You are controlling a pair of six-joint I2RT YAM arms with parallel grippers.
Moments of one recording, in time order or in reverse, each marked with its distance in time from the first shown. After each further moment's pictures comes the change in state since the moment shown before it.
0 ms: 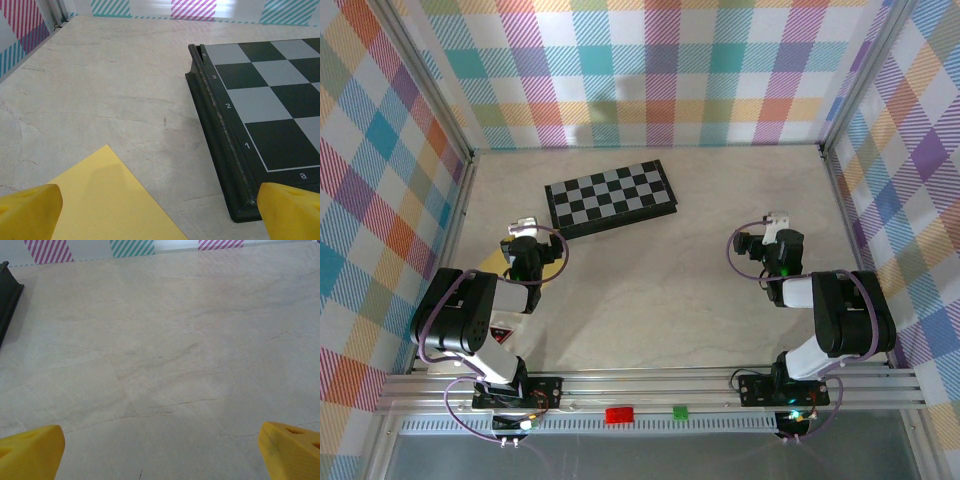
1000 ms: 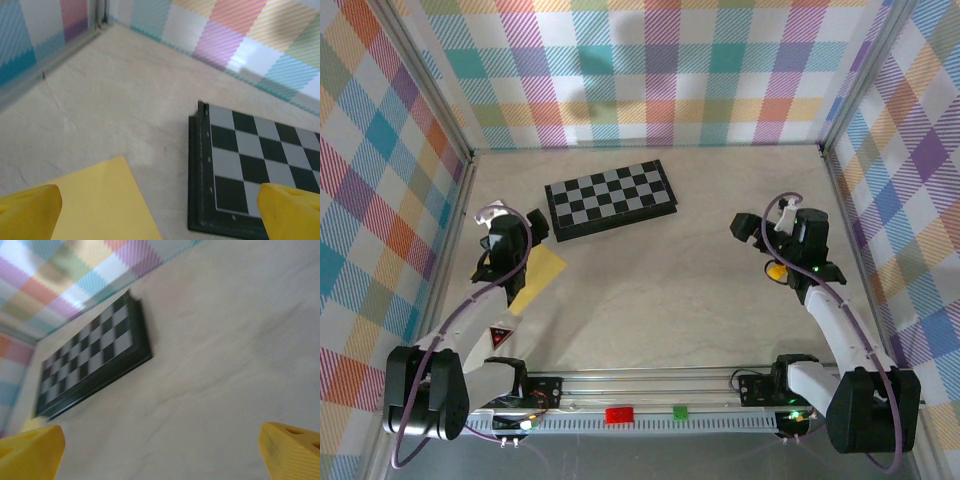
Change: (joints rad) left arm 0.015 -0.448 0.233 -0.795 -0.025 -0.381; right arm 0.003 -0.519 0.255 -0.891 -0.380 0.479
